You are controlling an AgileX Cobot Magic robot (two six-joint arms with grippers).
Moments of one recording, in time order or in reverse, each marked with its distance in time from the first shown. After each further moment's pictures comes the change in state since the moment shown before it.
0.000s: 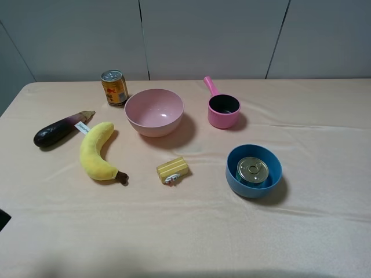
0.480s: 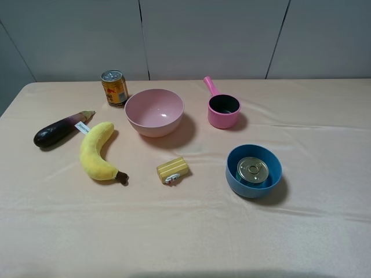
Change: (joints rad) left arm 0.153 -0.281 0.053 -0.027 -0.021 0.000; right arm 0.000 0.000 0.000 0.000 0.000 0.000
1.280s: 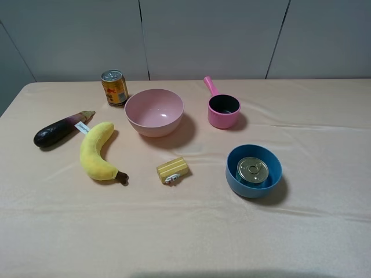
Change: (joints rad) left arm 0.170 -0.395 0.035 -0.039 -0.059 0.042; right arm 0.000 0.000 0.000 0.000 0.000 0.000
